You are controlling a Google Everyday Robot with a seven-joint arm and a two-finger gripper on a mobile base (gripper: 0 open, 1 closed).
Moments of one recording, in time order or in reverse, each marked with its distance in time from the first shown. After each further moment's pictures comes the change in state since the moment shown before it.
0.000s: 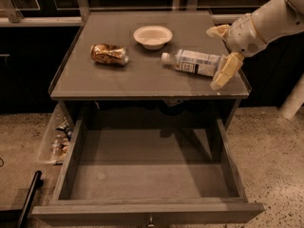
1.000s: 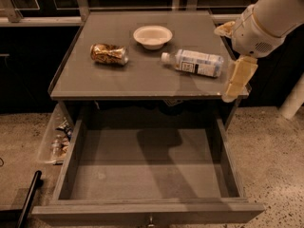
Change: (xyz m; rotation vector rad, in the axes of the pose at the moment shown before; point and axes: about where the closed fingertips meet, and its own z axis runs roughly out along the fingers) arm -0.024 0.063 -0.049 0.032 0.316 -0.052
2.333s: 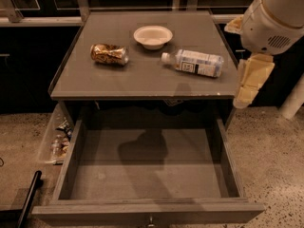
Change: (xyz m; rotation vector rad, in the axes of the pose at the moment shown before) arm -0.010 0.039 -0.048 -0.011 0.140 0.039
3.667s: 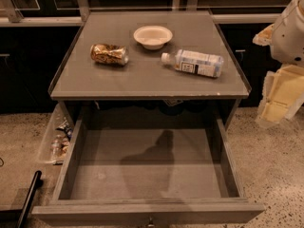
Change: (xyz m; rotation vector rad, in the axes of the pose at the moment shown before) arm 0.027 0.050 -0.033 -0.046 0.059 0.154
